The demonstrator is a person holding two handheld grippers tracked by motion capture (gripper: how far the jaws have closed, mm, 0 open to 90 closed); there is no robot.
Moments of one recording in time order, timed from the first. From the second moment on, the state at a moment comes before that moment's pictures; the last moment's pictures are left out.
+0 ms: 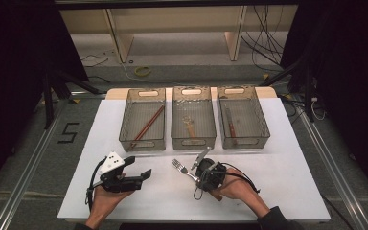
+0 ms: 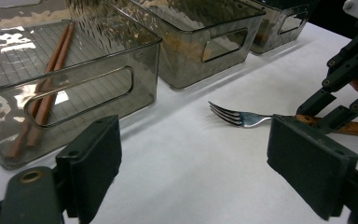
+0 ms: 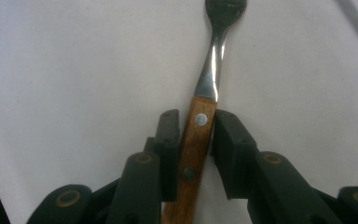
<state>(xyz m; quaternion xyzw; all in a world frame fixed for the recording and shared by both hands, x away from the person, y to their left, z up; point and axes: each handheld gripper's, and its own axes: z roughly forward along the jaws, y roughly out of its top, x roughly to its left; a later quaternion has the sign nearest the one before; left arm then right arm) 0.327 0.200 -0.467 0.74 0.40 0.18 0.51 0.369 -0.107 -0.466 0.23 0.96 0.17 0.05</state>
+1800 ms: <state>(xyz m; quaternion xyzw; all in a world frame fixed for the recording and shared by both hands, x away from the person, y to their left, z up) 0.328 0.200 -0.467 0.74 0.40 0.18 0.51 0.394 -0.153 -0.422 0.30 0.91 0.27 0.06</state>
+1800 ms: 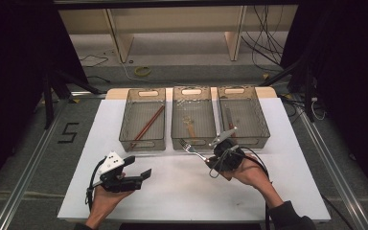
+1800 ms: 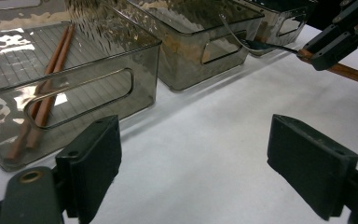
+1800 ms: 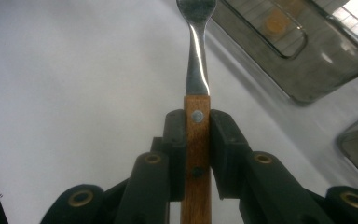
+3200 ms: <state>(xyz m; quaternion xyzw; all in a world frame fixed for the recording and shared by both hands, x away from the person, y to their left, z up) 0.328 0.199 -0.468 0.74 0.40 0.18 0.51 0.428 -0.200 -0.381 0.36 0.86 0.34 0.13</state>
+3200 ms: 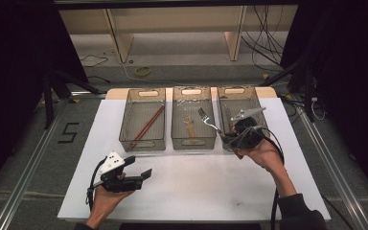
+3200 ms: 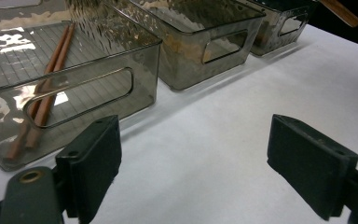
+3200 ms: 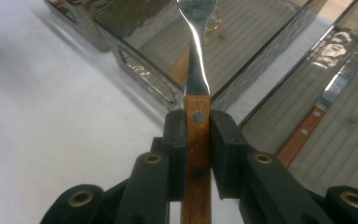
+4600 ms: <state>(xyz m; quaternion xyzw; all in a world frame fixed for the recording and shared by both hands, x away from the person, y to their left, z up) 0.328 0.200 -0.468 0.74 0.40 0.18 0.51 0.496 -0.224 -0.363 0.44 0.82 0.33 0.15</state>
